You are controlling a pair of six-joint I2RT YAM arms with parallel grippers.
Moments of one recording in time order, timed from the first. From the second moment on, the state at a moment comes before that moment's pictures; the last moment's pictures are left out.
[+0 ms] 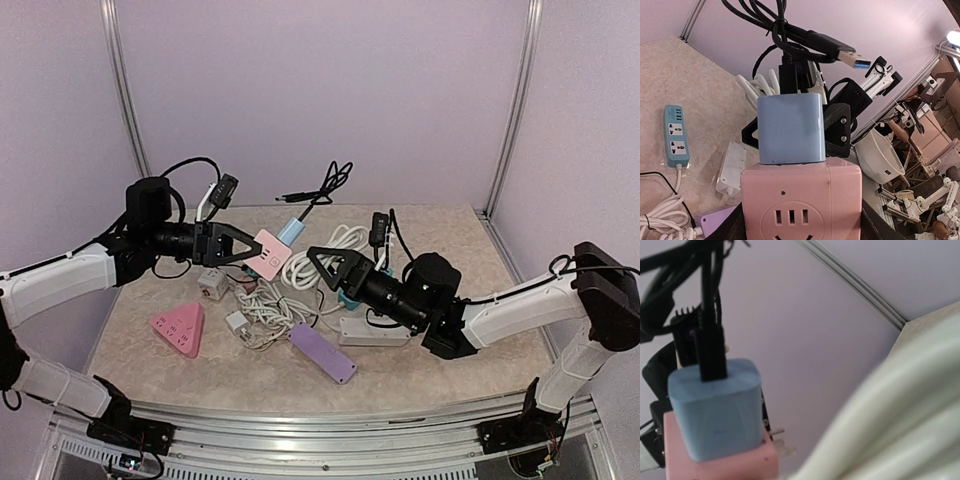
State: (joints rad) left arm -0.47 1.27 0.91 0.17 1.09 -0.45; right arm 1.06 1.61 0.74 1.05 0.08 0.87
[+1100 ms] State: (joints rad) left arm -0.47 1.30 0.91 0.14 1.10 -0.43; right arm 1.06 1.62 0.76 1.10 0.06 0.89
